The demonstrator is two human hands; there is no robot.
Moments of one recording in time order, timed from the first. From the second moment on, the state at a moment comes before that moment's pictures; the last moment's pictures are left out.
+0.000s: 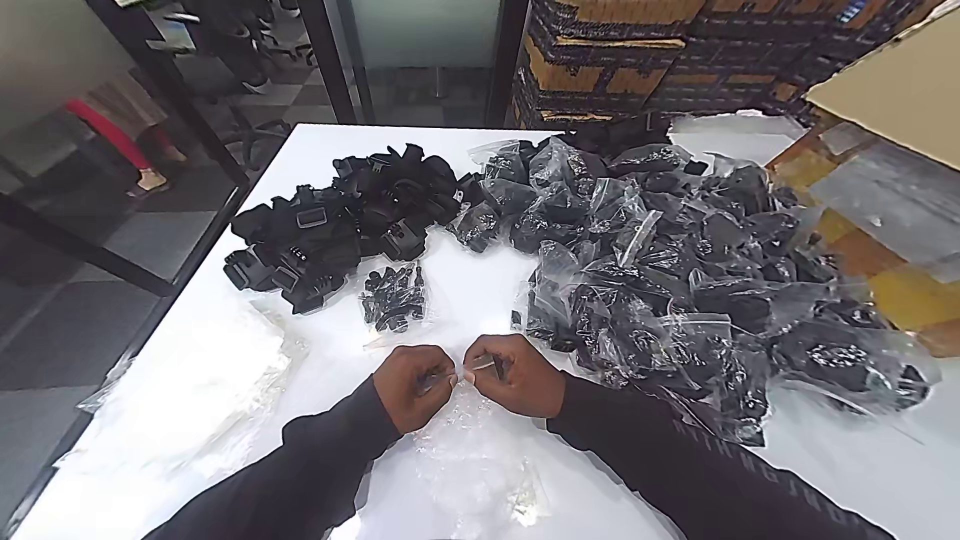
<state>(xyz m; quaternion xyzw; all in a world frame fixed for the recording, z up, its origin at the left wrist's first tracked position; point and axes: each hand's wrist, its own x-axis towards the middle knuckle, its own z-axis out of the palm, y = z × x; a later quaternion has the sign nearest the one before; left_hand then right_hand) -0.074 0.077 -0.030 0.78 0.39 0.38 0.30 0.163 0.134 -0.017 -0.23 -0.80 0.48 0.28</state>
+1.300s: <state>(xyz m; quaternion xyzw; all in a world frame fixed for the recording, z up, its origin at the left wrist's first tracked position) -0.074 0.079 -0.033 0.76 0.40 0.40 0.31 0.165 0.135 -0.016 -0.23 -0.77 0.52 0.30</state>
